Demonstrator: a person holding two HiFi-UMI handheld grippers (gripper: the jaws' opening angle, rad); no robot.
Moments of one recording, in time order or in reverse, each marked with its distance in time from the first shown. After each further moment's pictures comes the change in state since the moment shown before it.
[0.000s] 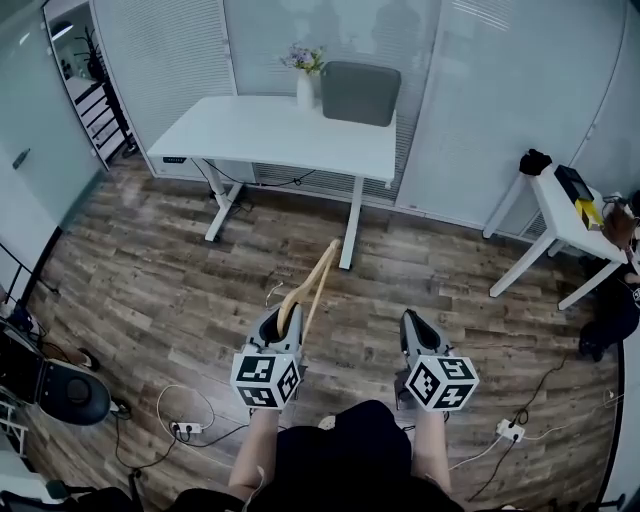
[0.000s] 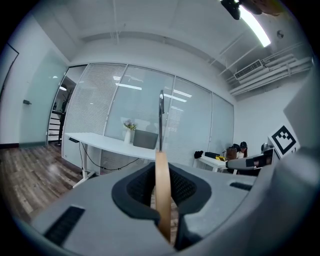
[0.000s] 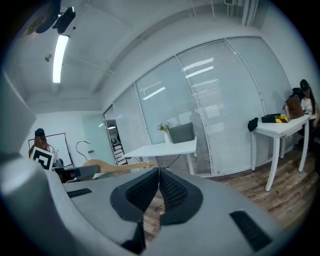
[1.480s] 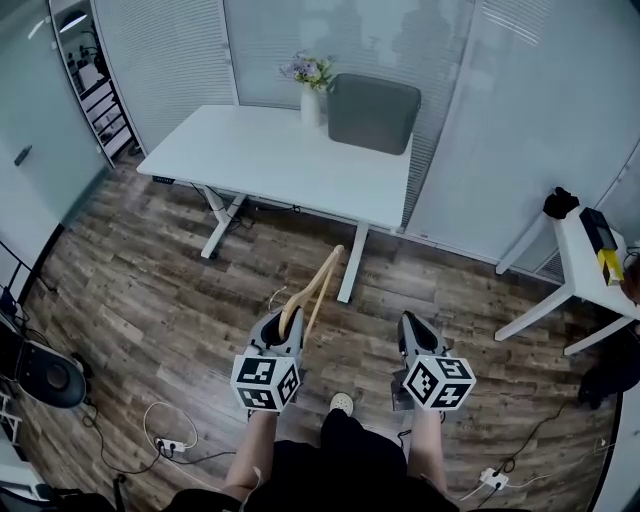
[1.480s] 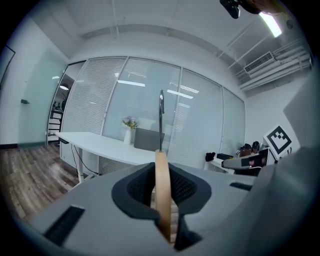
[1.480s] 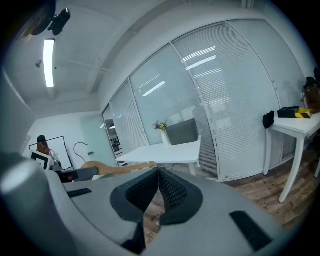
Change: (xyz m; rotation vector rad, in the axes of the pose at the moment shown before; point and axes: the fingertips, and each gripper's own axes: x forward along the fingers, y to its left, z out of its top) left arm 0.205 0.025 0.028 -0.008 0.018 0.059; right arm 0.190 -0.112 0.067 0.028 0.044 0.069
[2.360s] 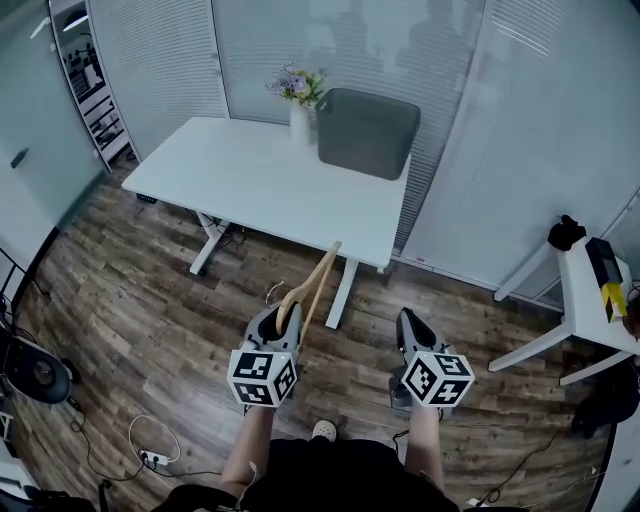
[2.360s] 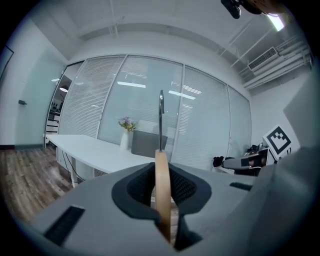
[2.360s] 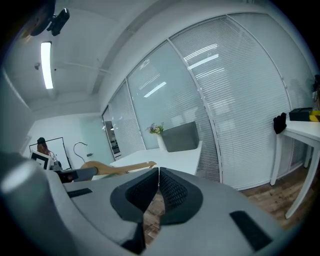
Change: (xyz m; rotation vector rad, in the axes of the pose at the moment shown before) left arm 0.136 -0.003 0.032 0.005 -0.030 0.028; right arm 0.101 -0.086 0.065 -0.014 -0.014 0.036
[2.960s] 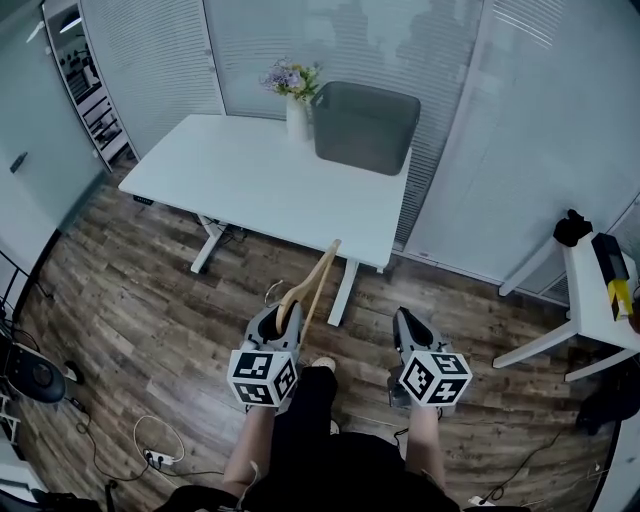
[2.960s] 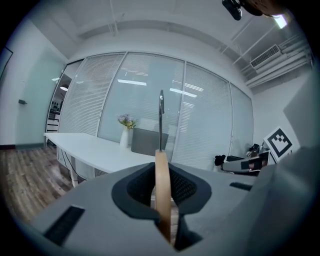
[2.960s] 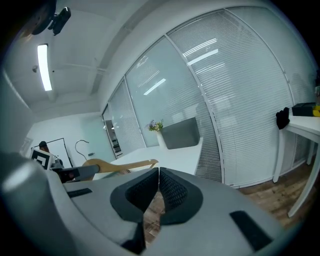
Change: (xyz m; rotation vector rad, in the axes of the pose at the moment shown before) left arm 0.027 -0.001 -0.003 -0.003 0.019 0.010; right arm 0.022 -0.016 -0.005 0.017 0.026 0.019
